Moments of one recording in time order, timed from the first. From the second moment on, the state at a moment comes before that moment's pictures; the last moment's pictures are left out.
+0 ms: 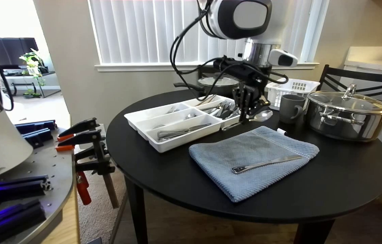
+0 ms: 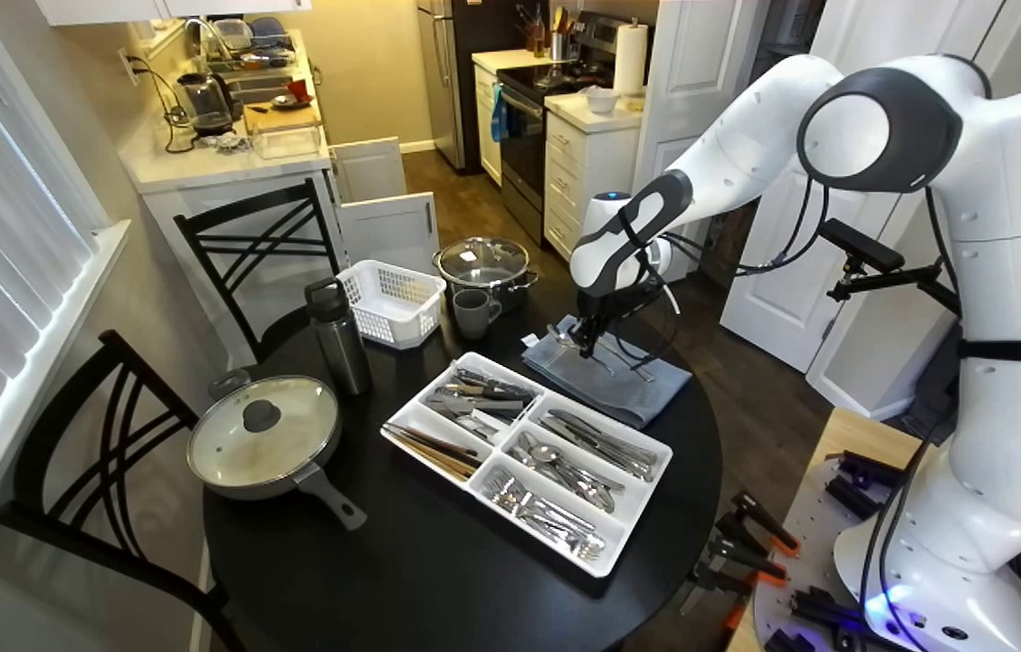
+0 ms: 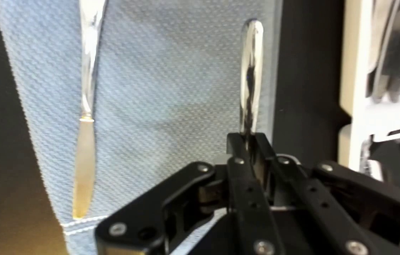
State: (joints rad) arm -0.29 0.60 0.07 -1.97 0.10 2.53 -0.23
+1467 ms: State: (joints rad) arm -0.02 0.36 0.17 -2.33 0.15 2.45 -0.28
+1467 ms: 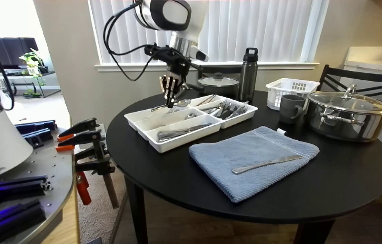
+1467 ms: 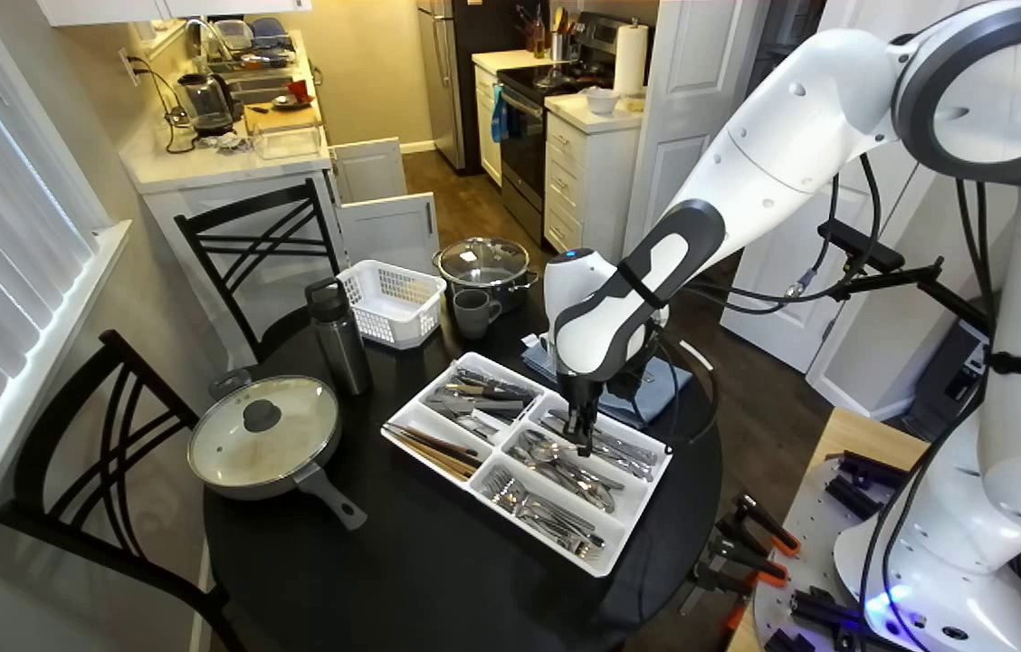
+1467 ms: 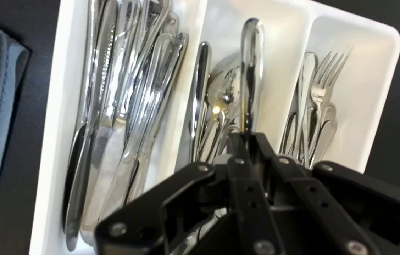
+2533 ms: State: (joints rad) arm -0.07 0.26 0.01 -2.34 0.14 2.58 -0.27
